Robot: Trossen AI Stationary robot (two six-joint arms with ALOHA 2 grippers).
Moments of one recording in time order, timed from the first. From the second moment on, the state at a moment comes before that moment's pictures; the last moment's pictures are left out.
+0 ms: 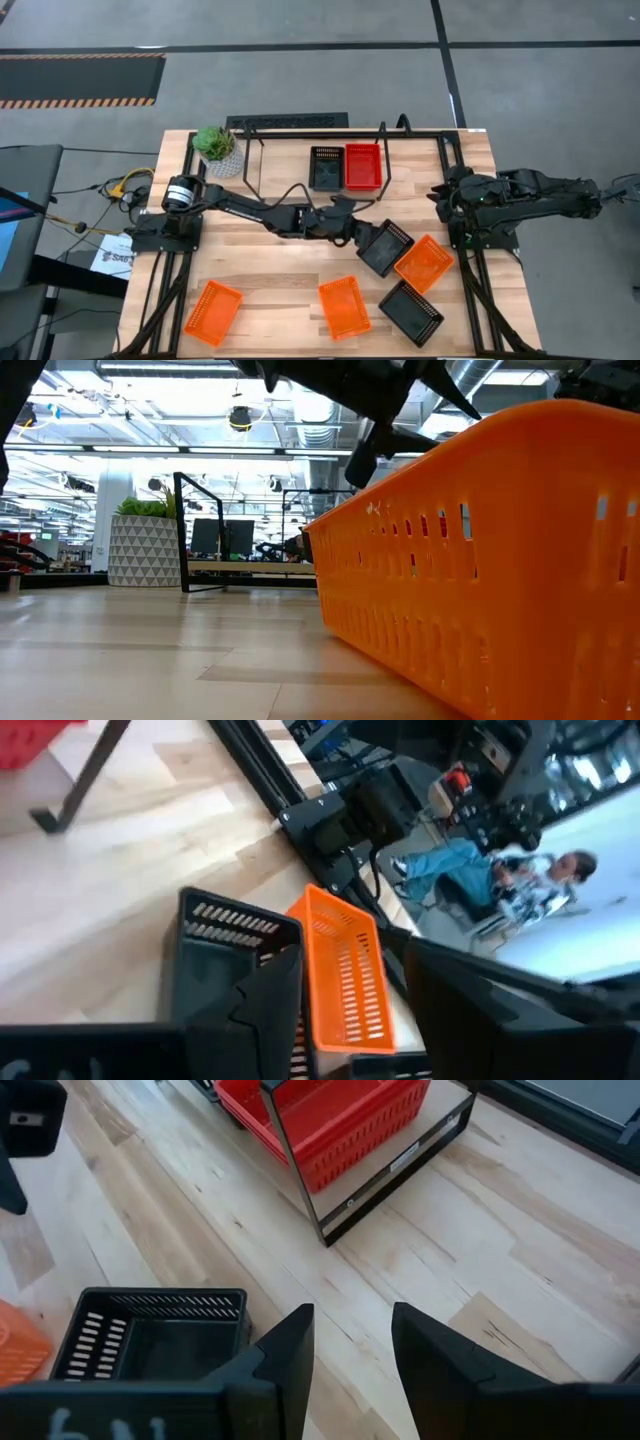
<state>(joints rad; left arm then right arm) -0.13 1.98 1.42 0.21 -0.26 -1.00 0.04 0.43 0.68 -1.08 0.39 0.67</state>
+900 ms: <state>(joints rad) -0.14 2.19 1.61 0.05 -0.34 -0.83 0.04 0.43 0.68 -1.10 0.39 0.67</state>
